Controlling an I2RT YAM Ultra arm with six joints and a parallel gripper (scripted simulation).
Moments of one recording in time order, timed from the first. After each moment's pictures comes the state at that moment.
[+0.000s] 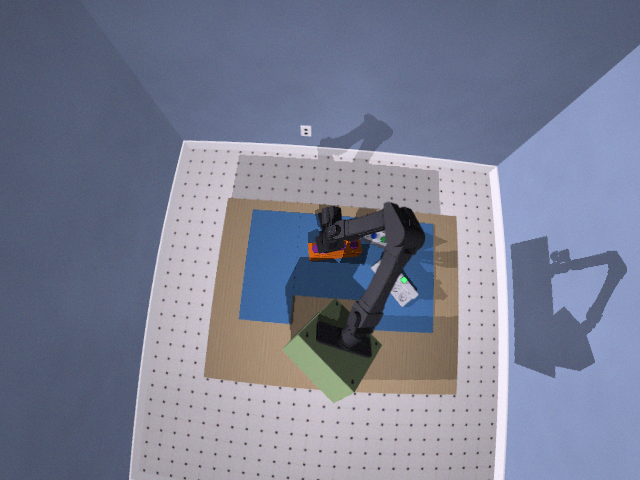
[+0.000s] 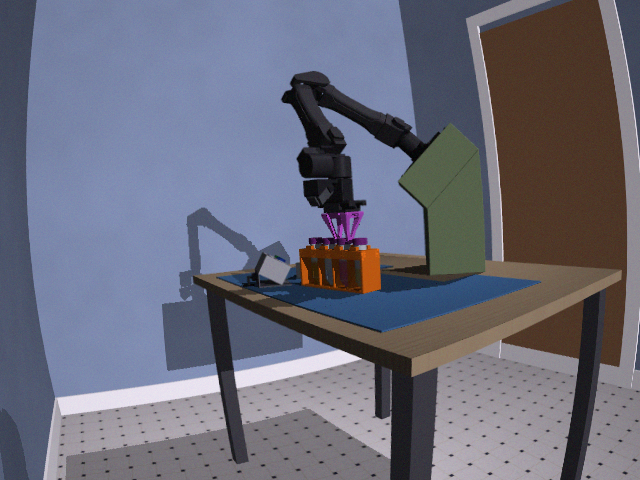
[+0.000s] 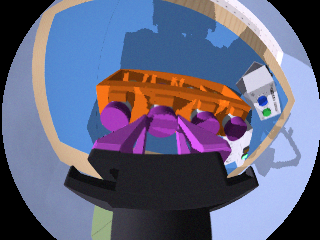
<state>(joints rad) 0.39 1.96 0.93 -0.04 0.62 -0.21</state>
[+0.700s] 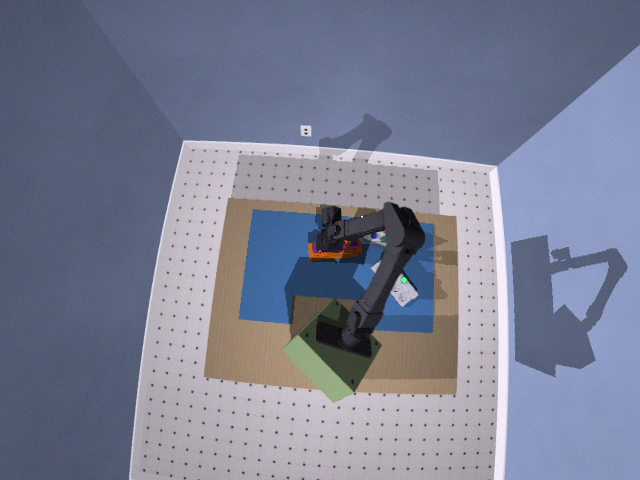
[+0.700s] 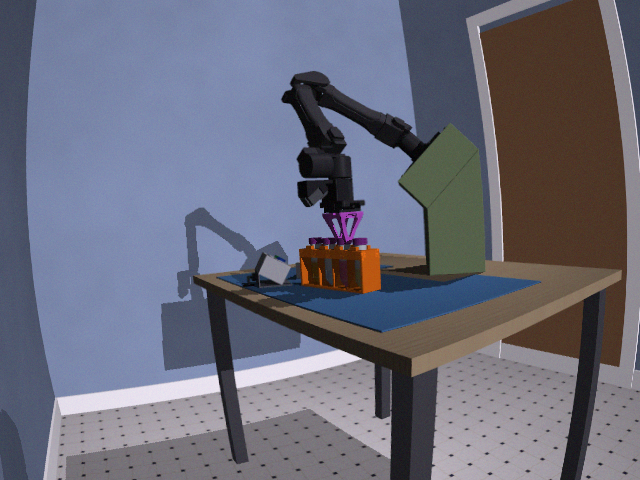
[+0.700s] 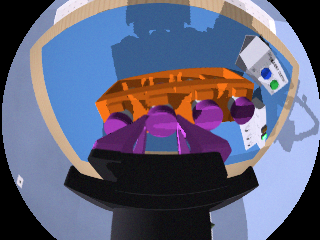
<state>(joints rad) 0.39 1.96 0.93 -0.04 0.62 0.07</state>
